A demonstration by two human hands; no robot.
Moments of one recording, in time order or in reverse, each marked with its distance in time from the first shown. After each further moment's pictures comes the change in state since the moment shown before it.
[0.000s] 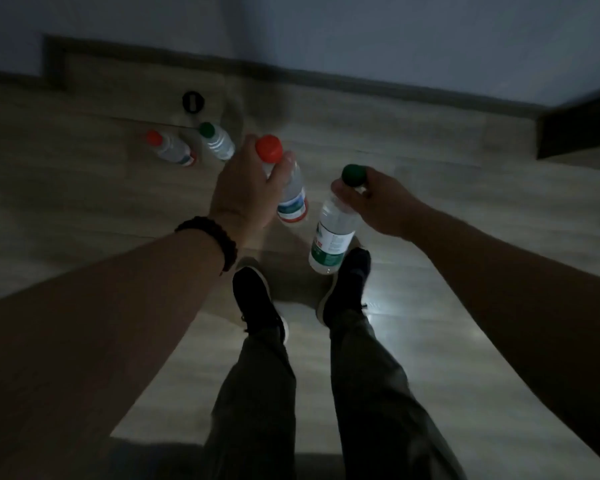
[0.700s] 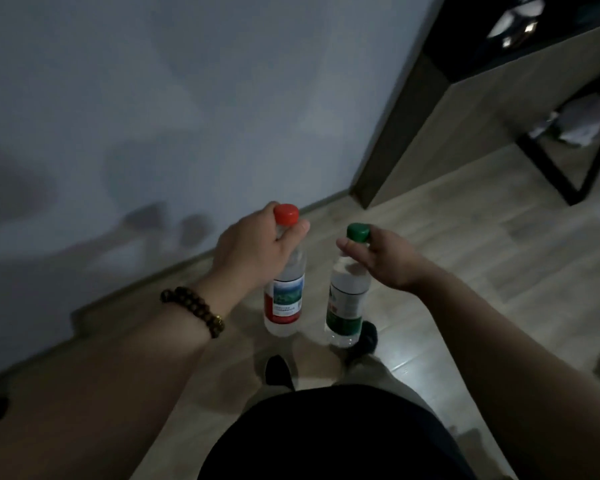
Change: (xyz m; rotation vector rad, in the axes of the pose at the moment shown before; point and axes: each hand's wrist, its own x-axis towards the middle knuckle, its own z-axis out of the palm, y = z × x) left_hand -0.172 0.426 -0.157 0.381 -0.281 0.701; right_hand -0.438 -0.107 -0.207 0.287 0.568 0.045
